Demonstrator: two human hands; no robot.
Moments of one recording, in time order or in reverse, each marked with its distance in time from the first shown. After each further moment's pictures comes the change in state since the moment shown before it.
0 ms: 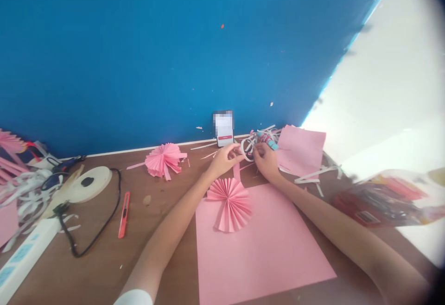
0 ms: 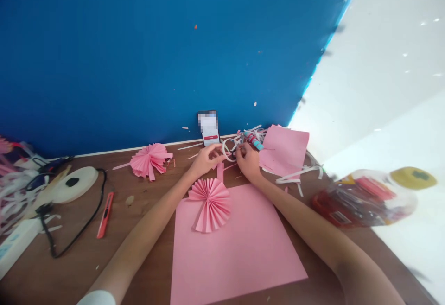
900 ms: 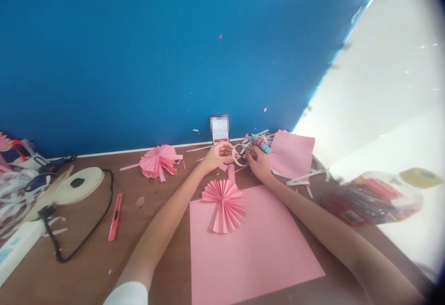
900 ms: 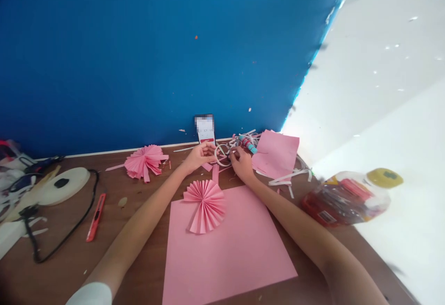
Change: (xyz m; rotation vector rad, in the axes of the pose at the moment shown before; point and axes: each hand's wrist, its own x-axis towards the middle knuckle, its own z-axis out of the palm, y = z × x) left_hand 0.011 -0.018 -0.012 -0.448 -0.114 -0.127; right_hand 0.001 0.000 -0.001 0.050 -0.074 -0.033
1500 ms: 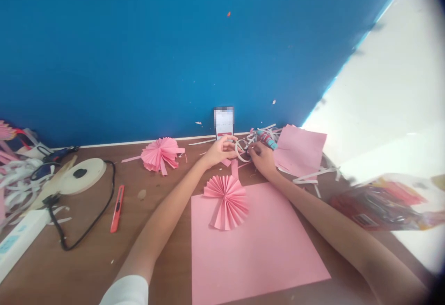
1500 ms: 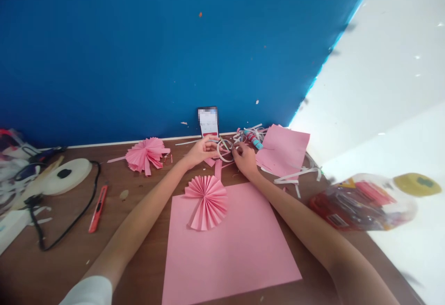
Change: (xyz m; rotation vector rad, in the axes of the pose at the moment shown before) left_hand -0.002 0.001 -0.002 -0.015 -0.046 -0.035; right_hand 0.005 0.005 0.003 -0.070 -0.020 -0.008
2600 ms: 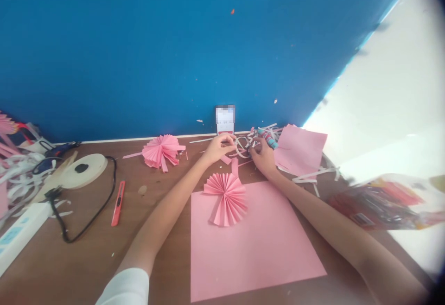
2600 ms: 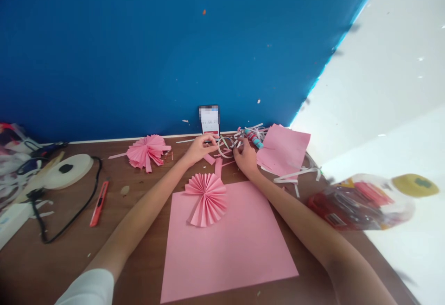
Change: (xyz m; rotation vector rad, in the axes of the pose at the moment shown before) left_hand 0.003 0.000 -0.001 0.314 0.200 0.130; right_hand 0.001 0.000 -0.001 -0.053 0.006 0.019
